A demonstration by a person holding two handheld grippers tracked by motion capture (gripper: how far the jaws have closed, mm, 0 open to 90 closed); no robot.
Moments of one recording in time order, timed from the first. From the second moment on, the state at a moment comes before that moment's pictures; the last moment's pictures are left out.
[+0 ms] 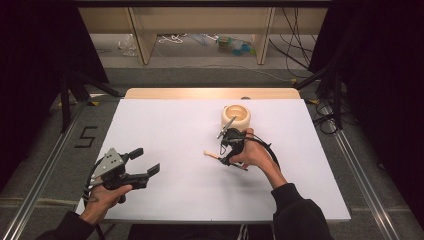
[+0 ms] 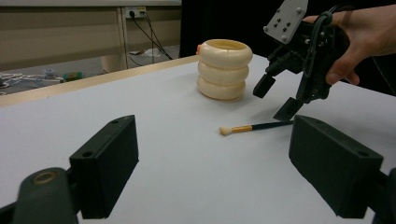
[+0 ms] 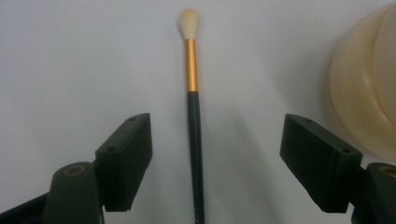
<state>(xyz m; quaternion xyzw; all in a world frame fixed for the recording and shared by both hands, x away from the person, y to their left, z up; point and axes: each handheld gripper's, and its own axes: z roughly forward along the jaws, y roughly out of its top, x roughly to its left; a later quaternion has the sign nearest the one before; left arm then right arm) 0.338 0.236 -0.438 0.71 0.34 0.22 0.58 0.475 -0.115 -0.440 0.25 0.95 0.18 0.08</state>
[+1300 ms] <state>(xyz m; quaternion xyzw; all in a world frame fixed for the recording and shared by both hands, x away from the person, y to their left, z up) 0.339 0.236 -0.438 0.71 0.34 0.22 0.58 0.486 -0.099 -0.452 0.24 0.96 0.13 0.04</state>
